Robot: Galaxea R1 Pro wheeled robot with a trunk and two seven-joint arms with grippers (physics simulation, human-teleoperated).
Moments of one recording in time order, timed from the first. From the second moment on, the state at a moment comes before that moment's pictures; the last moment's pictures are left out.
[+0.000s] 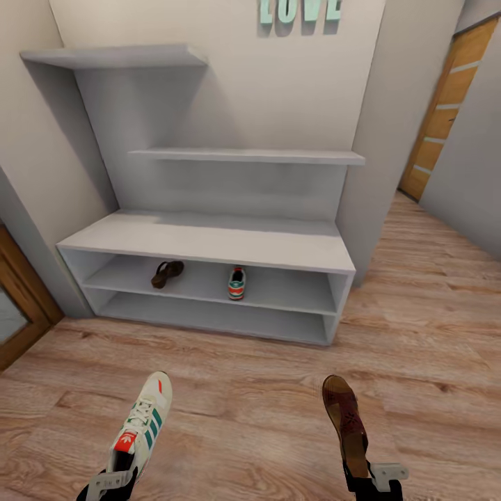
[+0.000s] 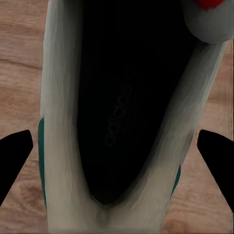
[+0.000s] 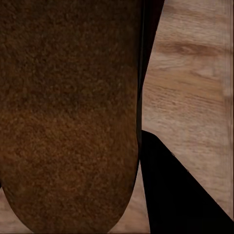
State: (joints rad) left arm -0.28 0.16 0.25 -0.24 0.01 -0.58 -0.27; right arm -0.37 -0.11 0.11 -0.11 -0.13 -0.65 0.04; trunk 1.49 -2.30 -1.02
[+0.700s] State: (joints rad) left arm -0.28 0.16 0.25 -0.24 0.01 -0.58 -0.27; right arm -0.37 -0.11 0.12 -0.11 -0.12 -0.65 0.05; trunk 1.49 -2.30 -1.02
